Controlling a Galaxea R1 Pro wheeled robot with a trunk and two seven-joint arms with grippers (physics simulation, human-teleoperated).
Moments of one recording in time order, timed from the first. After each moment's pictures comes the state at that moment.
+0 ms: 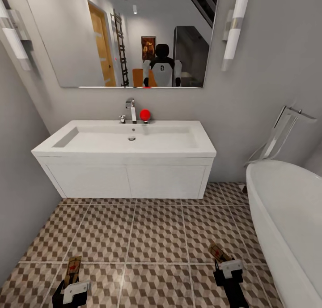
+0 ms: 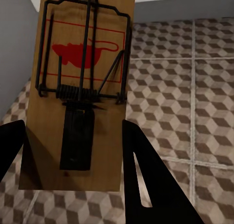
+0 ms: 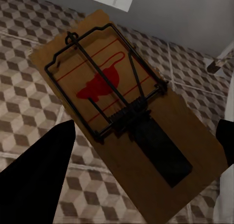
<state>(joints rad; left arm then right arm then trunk) -0.42 0.07 -0.73 0.04 0.74 -0.91 0.23 -0.44 -0.04 0.28 -0.17 0.08 -0.61 -0.33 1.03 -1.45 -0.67</state>
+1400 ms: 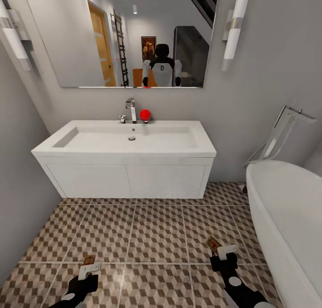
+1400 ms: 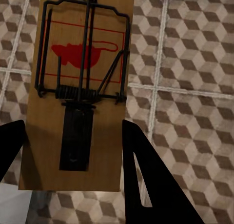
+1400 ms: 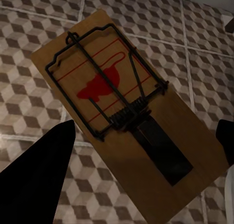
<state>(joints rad) -0.55 0.10 -0.66 -0.05 0.76 -0.29 0.05 -0.54 -0.03 0.18 -0.22 0.03 -0.30 -0.20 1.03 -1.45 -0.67</state>
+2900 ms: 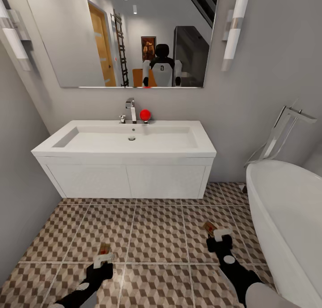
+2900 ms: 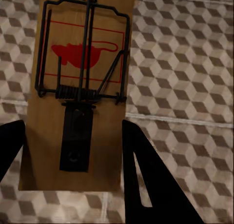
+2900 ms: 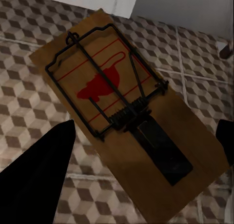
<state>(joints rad) -0.56 0.06 -0.66 -0.15 0.75 -0.29 0.05 -0.61 -0.03 0.18 -0.30 0.04 -0.21 -0.19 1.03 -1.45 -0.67</state>
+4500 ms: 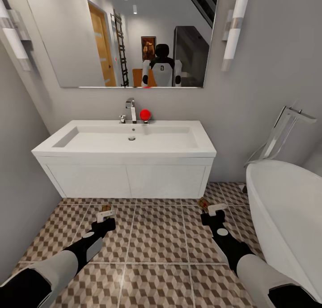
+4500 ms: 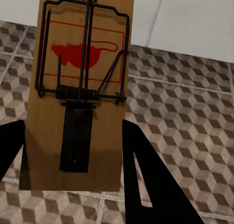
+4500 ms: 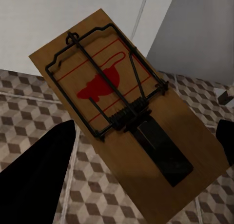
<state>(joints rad) -0.82 0.07 -0.58 -0.15 0.75 -0.20 0.05 -0.76 -0.01 0.19 -0.33 0.04 -0.18 -0.17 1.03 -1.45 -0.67</state>
